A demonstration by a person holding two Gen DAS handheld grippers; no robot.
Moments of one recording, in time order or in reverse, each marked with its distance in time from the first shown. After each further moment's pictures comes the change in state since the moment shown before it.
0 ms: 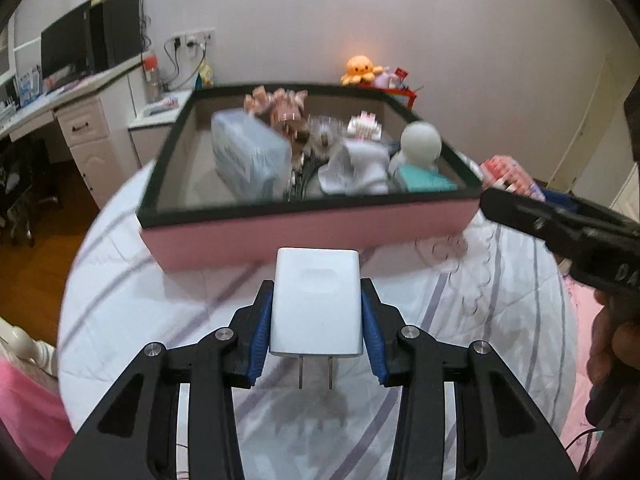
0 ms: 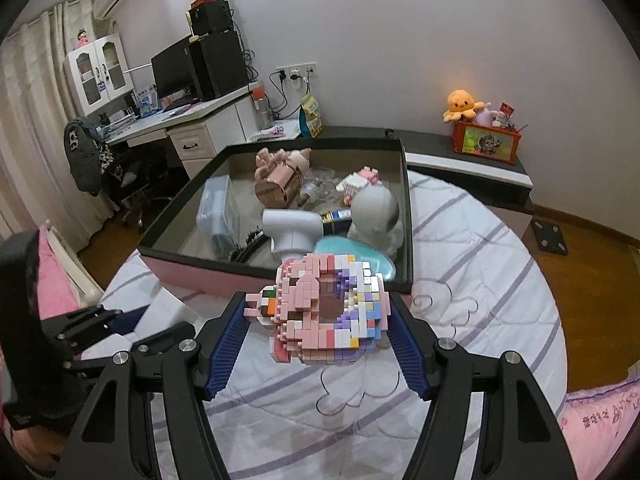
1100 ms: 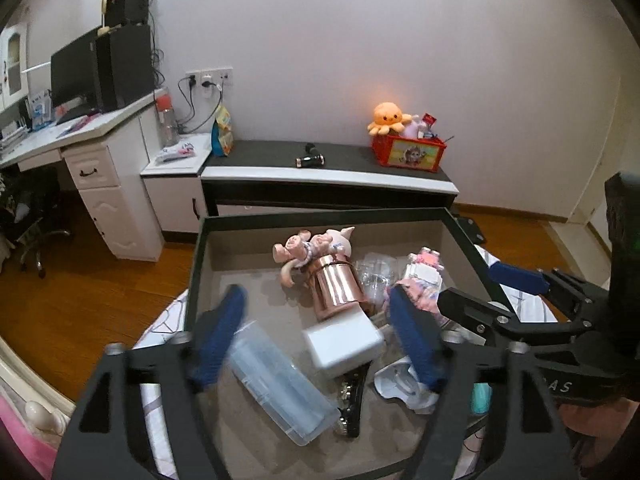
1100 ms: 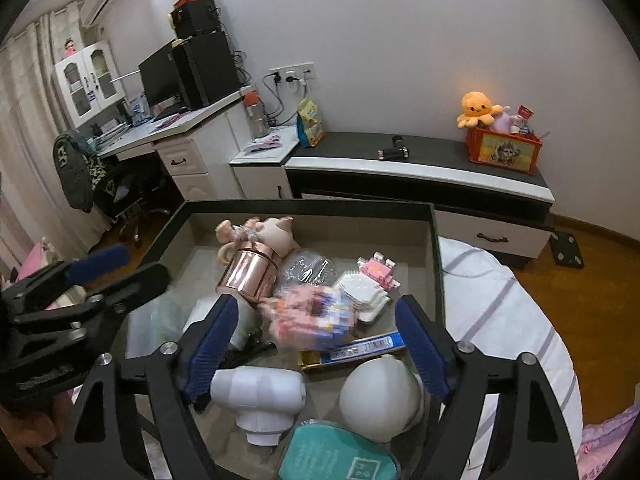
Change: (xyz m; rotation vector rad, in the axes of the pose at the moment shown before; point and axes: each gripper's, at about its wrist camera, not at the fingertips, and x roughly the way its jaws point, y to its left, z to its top) left arm 0.050 0.035 0.143 -0.026 -0.115 0.069; right arm 0.100 -0.023 0.094 0.032 0.020 0.017
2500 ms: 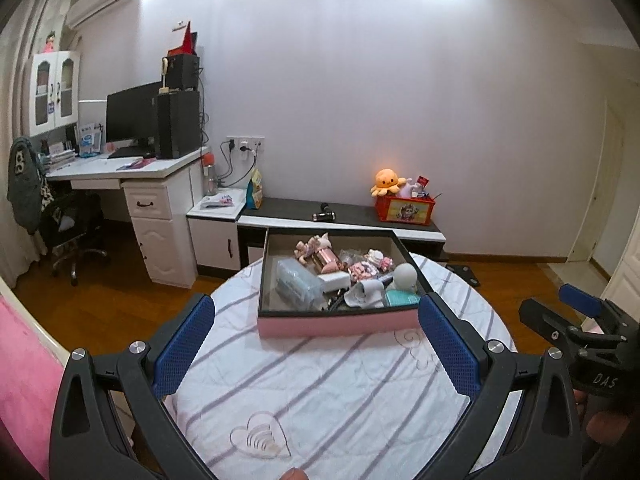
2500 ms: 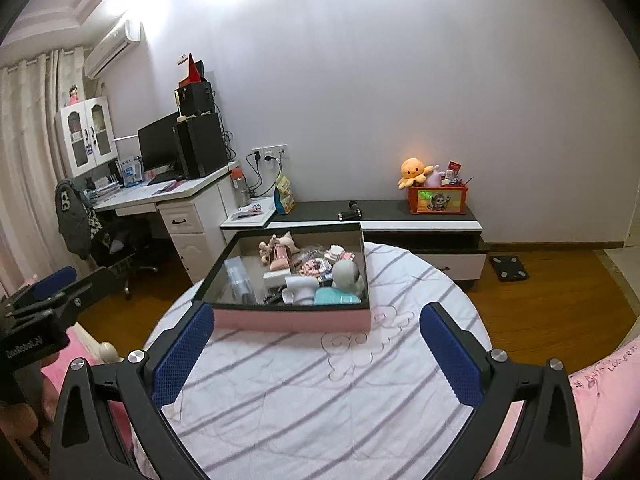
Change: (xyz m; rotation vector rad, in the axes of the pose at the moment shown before) left arm -0.263 -0.019 -0.110 -0.033 -0.242 0.064; right arm -0.247 0.061 -0.124 0.041 -0.289 -0.142
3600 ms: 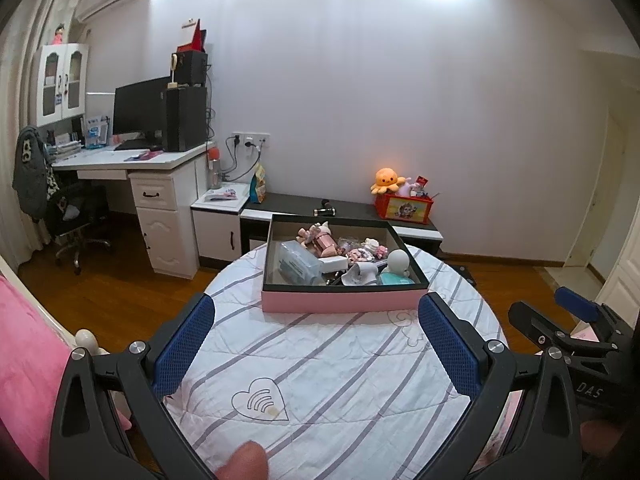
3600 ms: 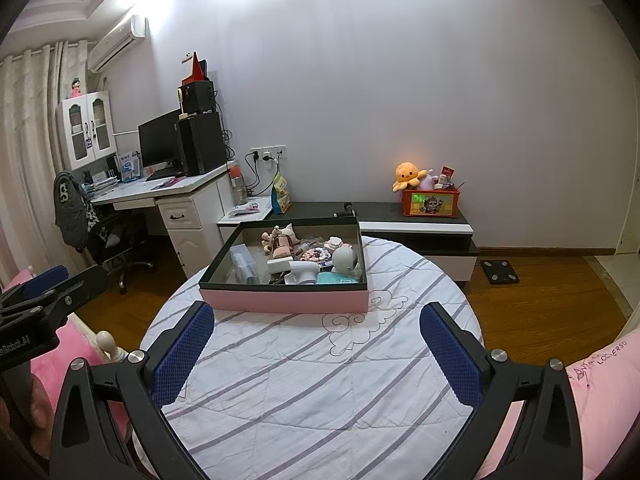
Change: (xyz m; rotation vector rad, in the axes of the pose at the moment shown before) left arm -0.034 -0.001 -0.020 -0.028 0.002 -0.003; right arm -0.036 0.017 -0.023 -0.025 -0.019 -0.026
